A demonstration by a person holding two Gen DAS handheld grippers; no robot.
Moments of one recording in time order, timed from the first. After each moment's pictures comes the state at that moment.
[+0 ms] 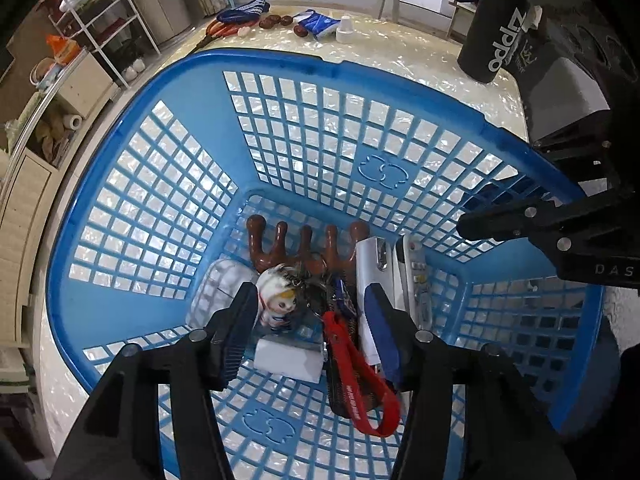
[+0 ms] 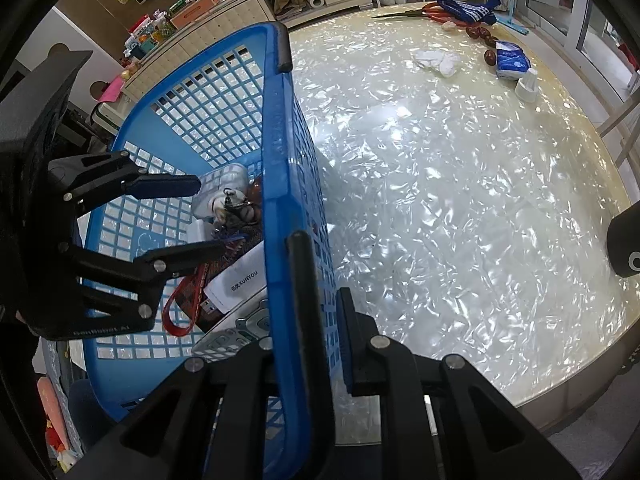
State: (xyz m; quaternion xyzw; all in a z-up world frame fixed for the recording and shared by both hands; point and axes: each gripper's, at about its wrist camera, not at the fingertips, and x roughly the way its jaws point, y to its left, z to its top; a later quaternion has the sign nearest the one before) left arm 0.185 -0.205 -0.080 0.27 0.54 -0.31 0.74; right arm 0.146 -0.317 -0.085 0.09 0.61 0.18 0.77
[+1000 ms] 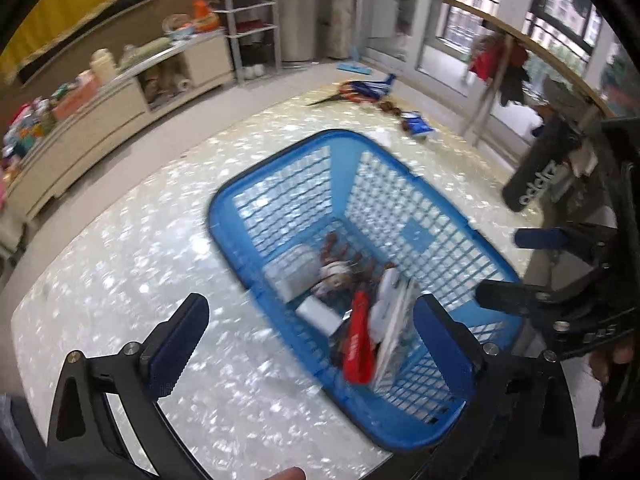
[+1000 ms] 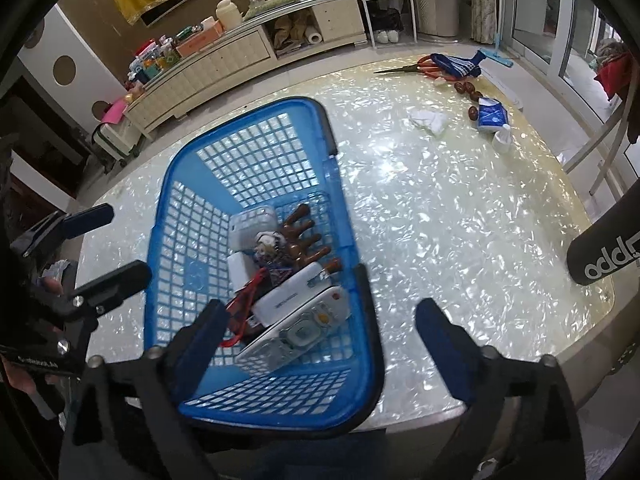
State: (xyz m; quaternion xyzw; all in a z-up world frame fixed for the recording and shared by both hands) left arm 0.133 -0.121 0.022 0.10 0.49 -0.15 0.86; right arm 0.127 -0.306 -0.018 0.09 0.57 0.15 0.80
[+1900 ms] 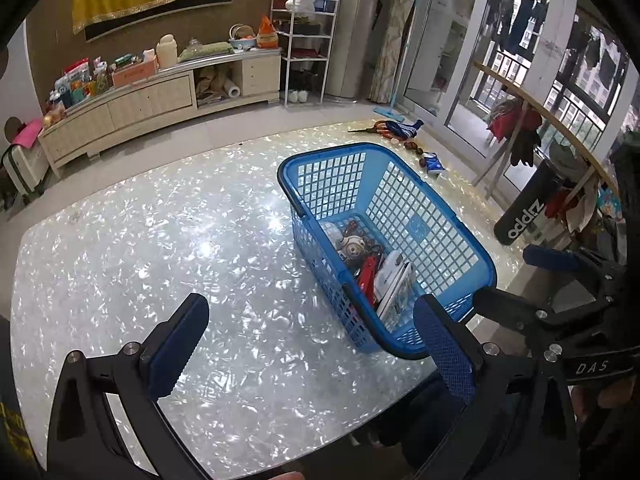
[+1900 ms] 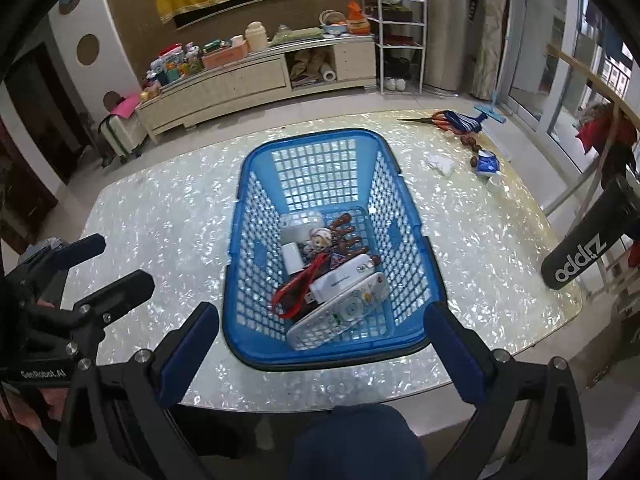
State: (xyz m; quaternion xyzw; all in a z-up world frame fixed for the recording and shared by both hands) left arm 0.032 -0.060 0.049 0.00 0.44 -0.10 0.89; right arm 0.049 -0.248 0.034 0.02 0.50 0.14 0.86
